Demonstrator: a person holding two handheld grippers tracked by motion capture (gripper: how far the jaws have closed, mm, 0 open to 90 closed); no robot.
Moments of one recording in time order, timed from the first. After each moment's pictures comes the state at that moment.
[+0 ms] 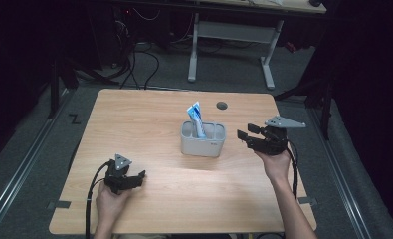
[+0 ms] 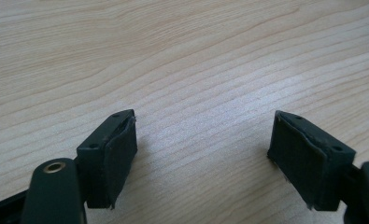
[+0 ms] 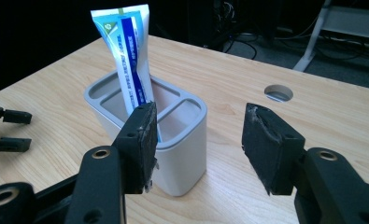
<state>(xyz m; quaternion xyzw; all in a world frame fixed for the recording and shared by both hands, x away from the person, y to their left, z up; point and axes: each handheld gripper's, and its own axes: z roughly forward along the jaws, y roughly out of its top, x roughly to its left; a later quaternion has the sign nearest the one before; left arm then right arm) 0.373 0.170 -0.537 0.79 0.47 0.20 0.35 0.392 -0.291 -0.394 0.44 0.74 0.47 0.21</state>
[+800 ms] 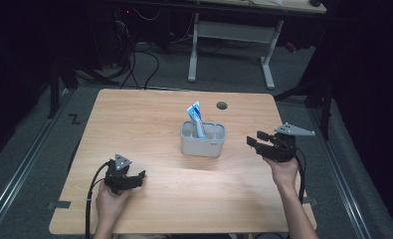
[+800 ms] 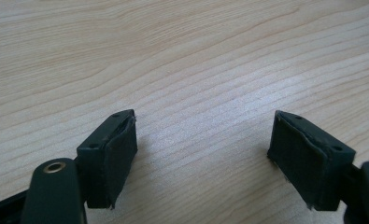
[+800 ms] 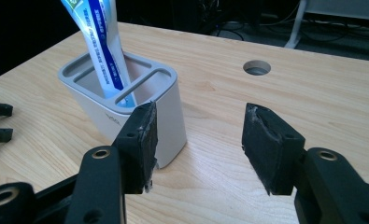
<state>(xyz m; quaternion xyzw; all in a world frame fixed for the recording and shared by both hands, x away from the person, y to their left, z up) 0.373 0.170 -0.537 0.79 0.47 0.20 0.35 0.380 -0.318 -0.412 0.47 0.72 0.46 0.21</state>
